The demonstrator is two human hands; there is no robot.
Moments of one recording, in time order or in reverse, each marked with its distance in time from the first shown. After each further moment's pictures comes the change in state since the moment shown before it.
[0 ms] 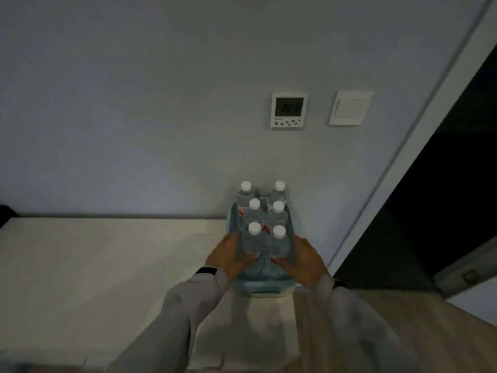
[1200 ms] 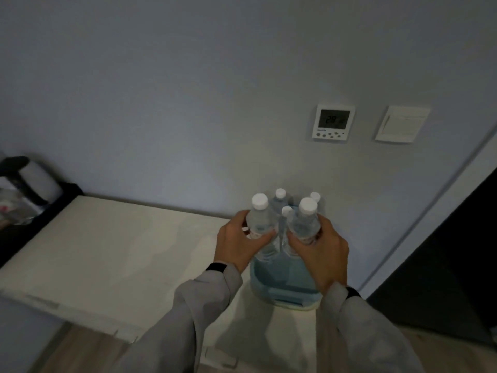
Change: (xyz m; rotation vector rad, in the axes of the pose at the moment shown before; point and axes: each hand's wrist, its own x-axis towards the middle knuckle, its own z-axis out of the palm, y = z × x) left_hand -0.039 0.045 -0.062 -0.276 0.569 0.070; right_hand -0.010 -0.095 -0.022 0.239 0.426 -0.230
